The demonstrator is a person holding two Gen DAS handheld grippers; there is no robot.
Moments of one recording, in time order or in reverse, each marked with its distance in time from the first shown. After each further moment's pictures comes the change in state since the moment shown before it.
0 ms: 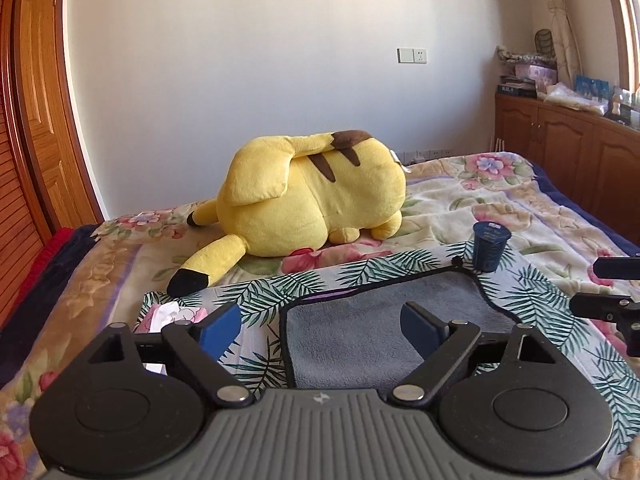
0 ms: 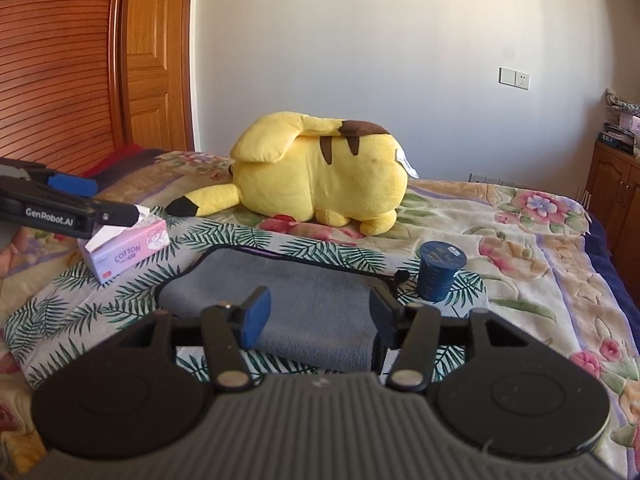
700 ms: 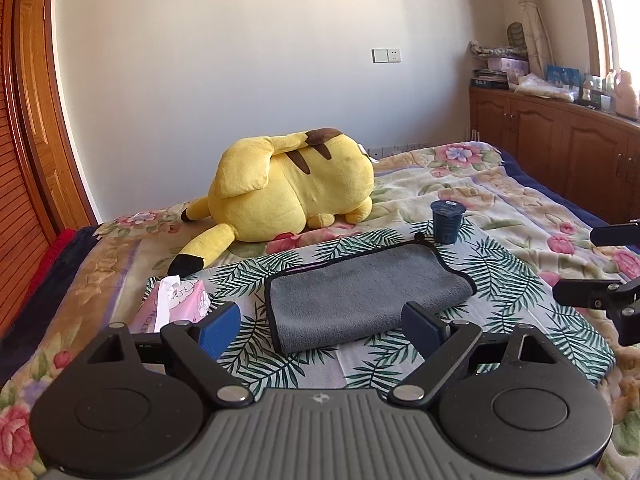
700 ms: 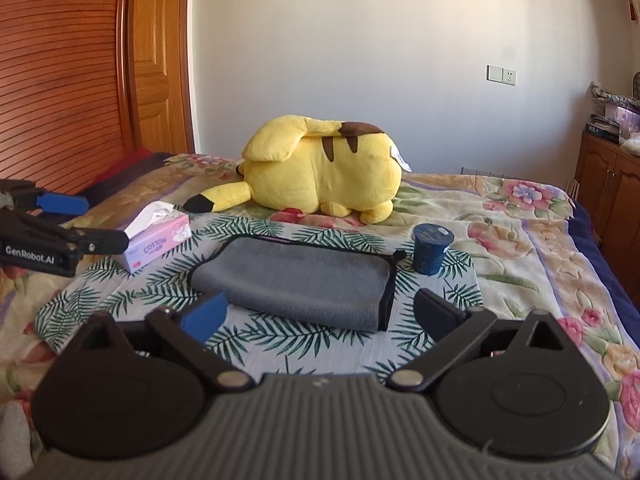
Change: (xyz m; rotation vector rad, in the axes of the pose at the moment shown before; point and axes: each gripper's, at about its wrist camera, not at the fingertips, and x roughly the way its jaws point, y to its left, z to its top) left arm -0.080 -0.021 -0.034 0.047 -0.003 -0.031; right arm -0.064 0.020 -0.018 0.034 0.008 -0.011
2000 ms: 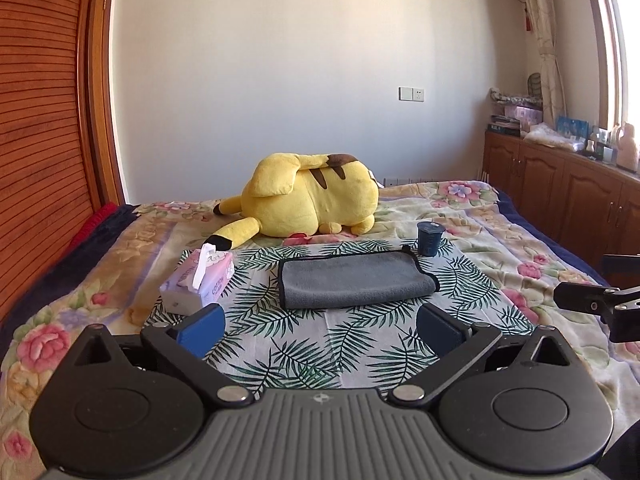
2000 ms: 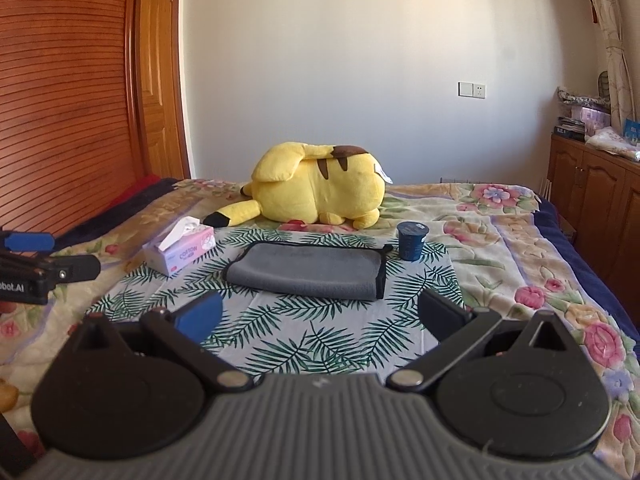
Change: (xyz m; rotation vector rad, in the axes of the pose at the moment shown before) left arm -0.142 -0.019 -0.054 -0.148 -0.072 0.048; right arm -0.117 0.031 -0.032 0.060 -0.077 -0.043
